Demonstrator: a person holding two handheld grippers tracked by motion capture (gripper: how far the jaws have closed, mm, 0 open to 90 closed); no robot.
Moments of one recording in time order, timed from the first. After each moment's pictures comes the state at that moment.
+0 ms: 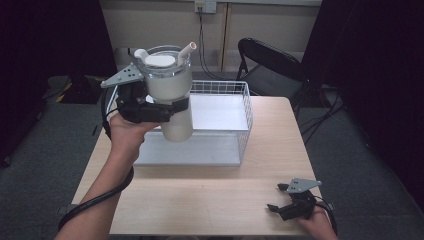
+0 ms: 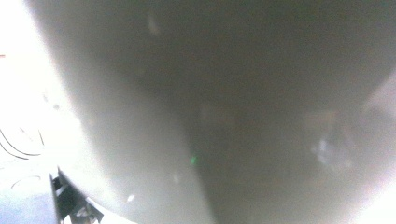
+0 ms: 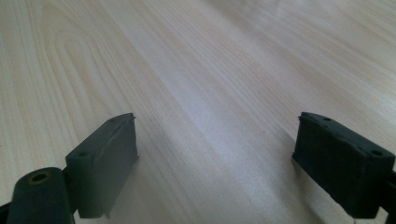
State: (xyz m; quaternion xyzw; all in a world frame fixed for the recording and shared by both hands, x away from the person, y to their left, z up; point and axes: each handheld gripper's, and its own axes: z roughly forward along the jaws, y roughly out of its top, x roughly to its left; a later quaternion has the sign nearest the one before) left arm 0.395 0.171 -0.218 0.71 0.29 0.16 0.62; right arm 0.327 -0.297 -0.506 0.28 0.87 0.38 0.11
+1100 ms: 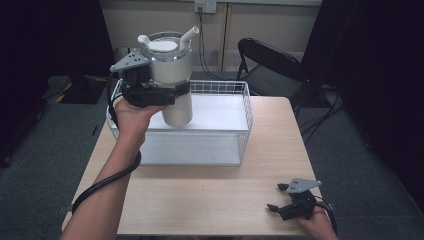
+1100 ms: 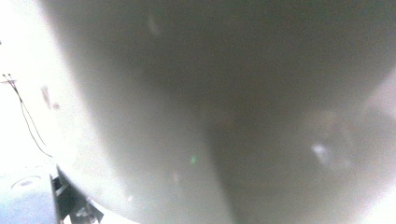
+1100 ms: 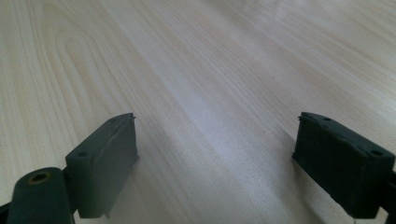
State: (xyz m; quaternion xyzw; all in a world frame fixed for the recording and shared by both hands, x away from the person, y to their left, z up) left arm 0.426 0.167 -0.210 0.71 0.31 0.20 0.60; right arm 0.327 -0.297 -0.506 0.28 0.87 0.38 0.11
